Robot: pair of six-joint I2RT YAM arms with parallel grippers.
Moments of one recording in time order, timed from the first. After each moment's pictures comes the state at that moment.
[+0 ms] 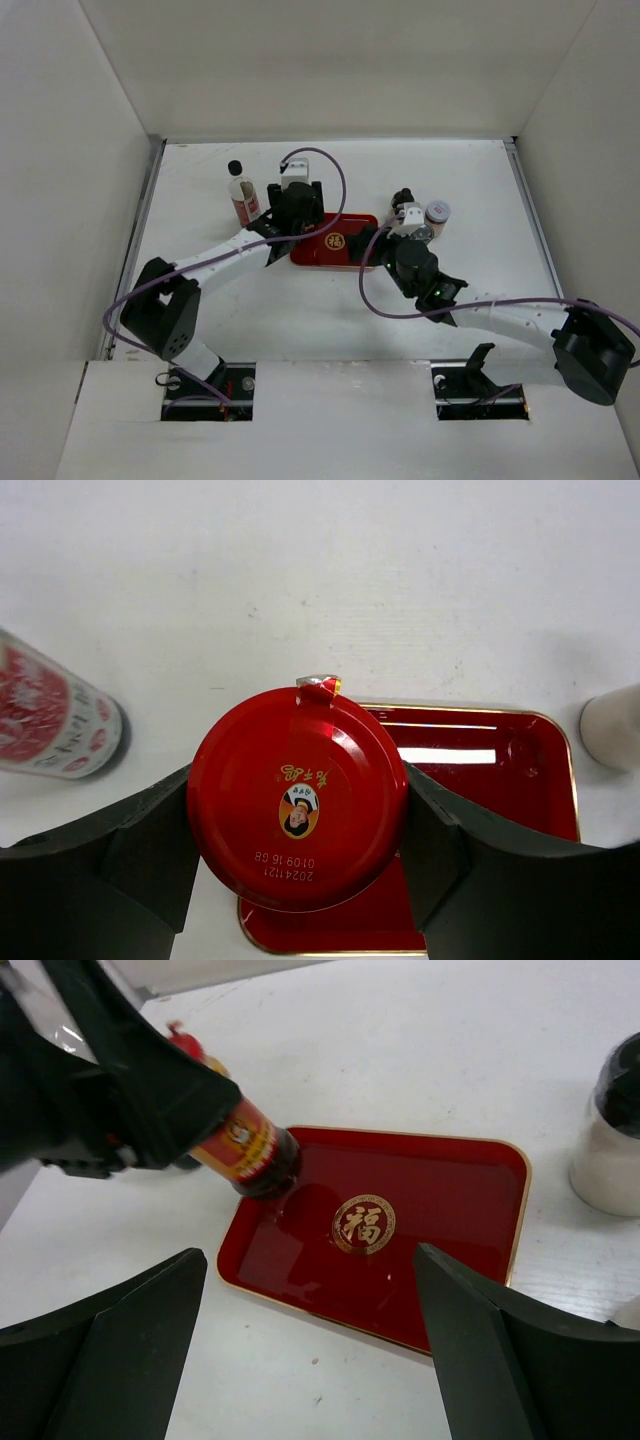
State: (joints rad) left arm -0.65 1.52 1.01 0.03 -0.53 -0.40; right arm 0.87 1.22 0.58 0.48 0.46 0.47
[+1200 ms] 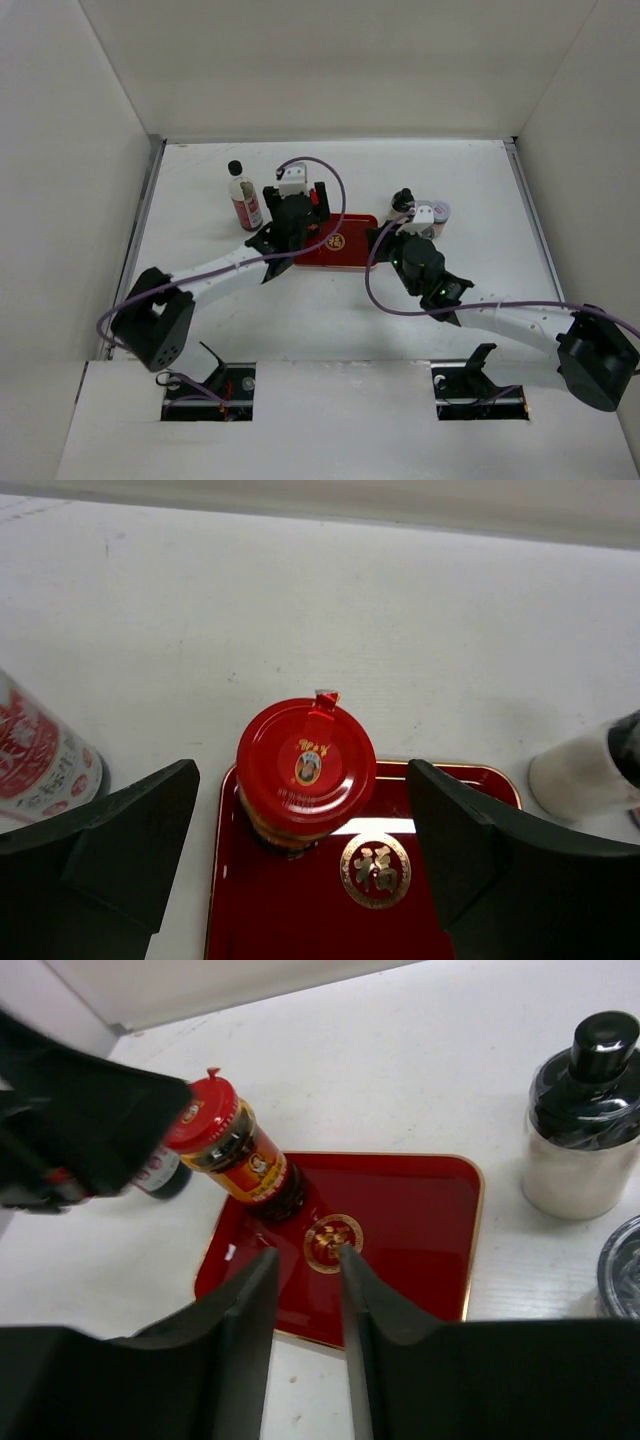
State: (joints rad) left arm -0.70 1.52 0.91 0.32 -0.60 -0.34; right arm 0.83 1.17 0.56 0.48 0.50 0.47
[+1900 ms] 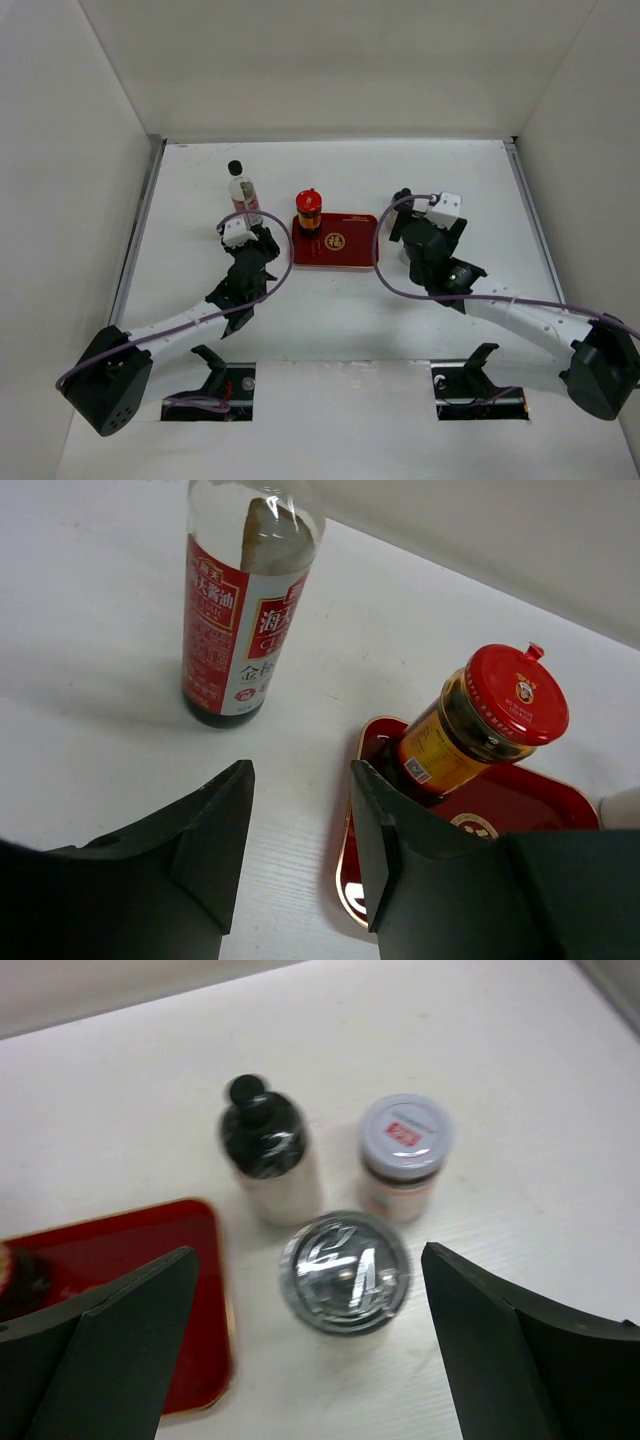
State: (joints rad) left arm -0.67 1.08 0.34 0.59 -0.79 -0.46; right arm 0.76 1.13 0.70 0.04 0.94 0.44
